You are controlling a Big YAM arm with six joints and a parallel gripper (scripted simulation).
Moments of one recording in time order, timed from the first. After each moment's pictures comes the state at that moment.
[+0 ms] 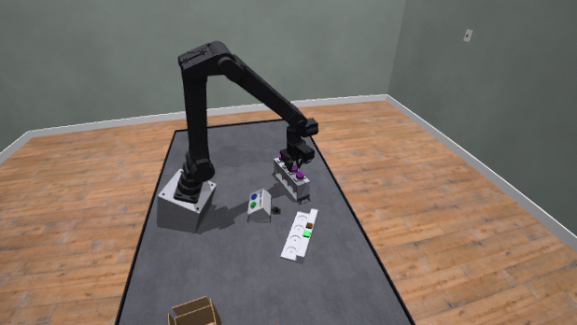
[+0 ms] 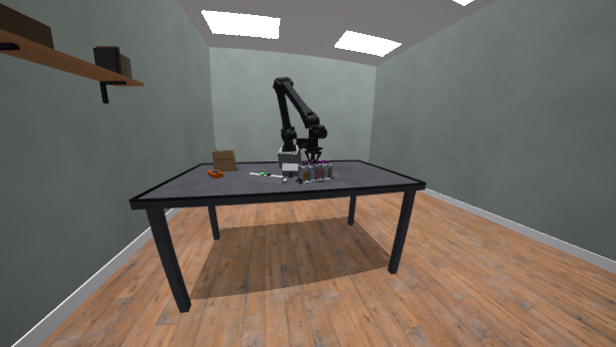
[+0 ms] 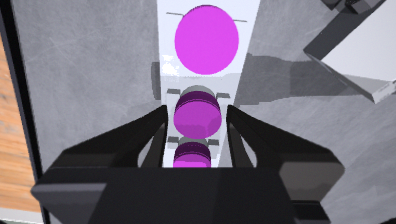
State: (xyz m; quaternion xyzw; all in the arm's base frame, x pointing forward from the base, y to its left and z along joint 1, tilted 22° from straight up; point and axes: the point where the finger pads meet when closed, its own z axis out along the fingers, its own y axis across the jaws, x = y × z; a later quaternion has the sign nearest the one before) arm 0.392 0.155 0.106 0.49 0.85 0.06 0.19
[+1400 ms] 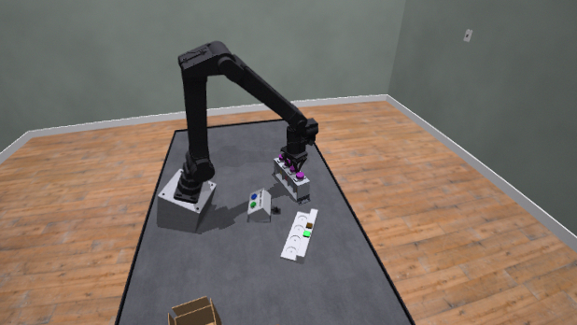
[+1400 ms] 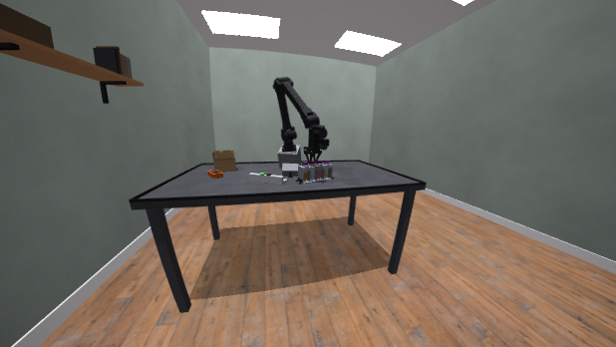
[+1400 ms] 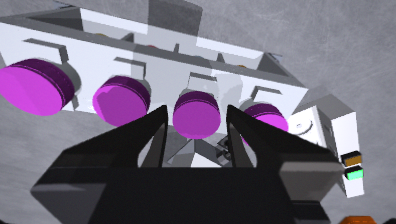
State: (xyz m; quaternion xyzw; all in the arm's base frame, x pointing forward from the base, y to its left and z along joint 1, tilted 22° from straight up) arm 0.393 0.155 0.106 -0.32 0.93 -0.11 0.17
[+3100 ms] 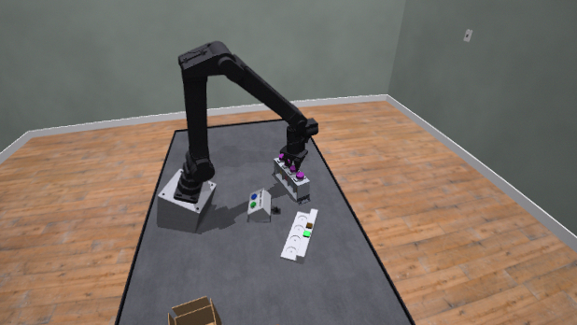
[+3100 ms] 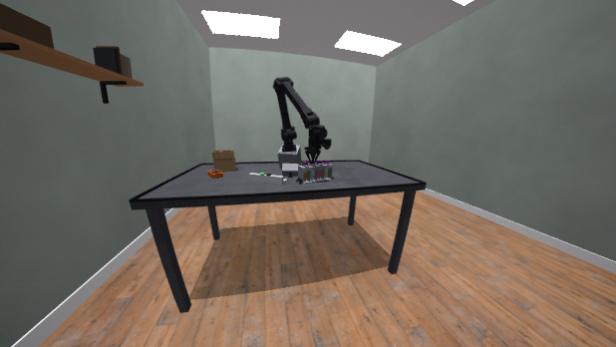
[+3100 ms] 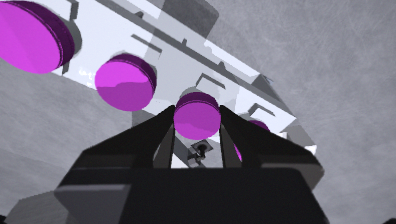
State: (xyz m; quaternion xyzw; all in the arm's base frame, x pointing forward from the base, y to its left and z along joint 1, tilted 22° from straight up) arm 0.393 0.156 0.105 -0.46 0.87 -0.13 0.15
